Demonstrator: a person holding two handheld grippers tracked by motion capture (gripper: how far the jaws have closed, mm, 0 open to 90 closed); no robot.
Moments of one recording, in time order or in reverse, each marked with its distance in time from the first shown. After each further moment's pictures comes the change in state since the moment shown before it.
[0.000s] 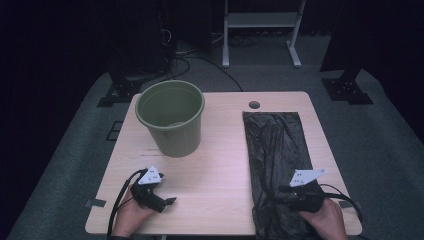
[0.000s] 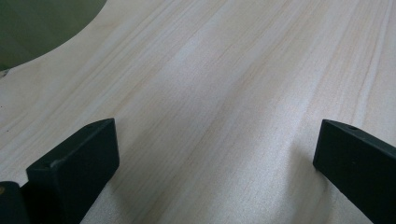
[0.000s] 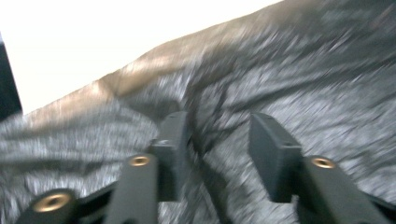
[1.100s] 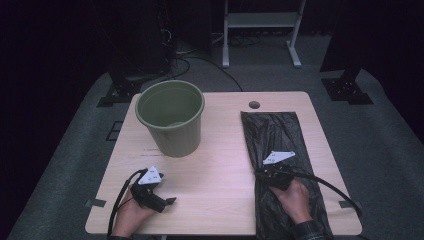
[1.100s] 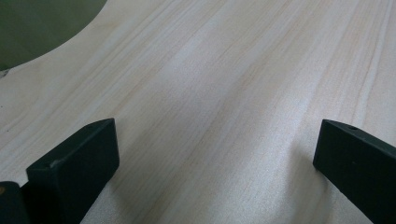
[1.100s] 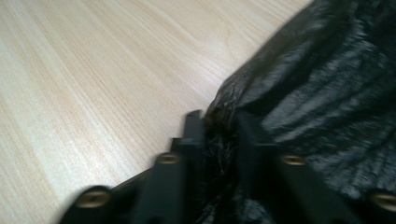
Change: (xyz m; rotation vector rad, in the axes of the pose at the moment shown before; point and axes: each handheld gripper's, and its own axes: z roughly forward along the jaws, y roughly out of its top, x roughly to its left) left arm 0.000 0.000 0.000 0.000 0.000 0.000; right arm -0.023 0.044 0.075 -0.025 -0.126 0.113
